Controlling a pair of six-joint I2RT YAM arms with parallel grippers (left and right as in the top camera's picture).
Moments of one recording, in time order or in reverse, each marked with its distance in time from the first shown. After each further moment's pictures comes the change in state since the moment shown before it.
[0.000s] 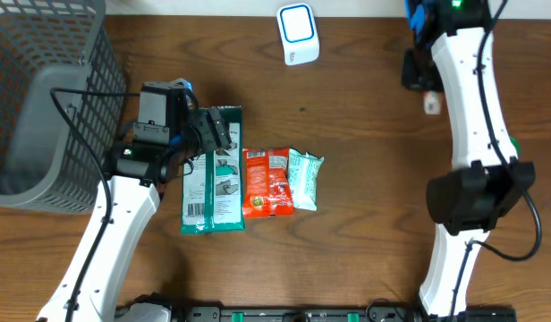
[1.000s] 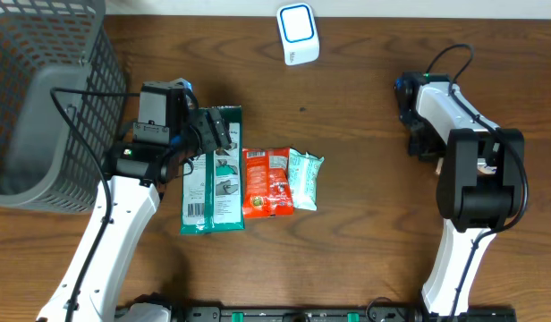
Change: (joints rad) left arm 0.000 0.000 0.000 0.000 0.000 0.000; right arm -0.084 0.011 -0.779 0.429 0.235 0.041
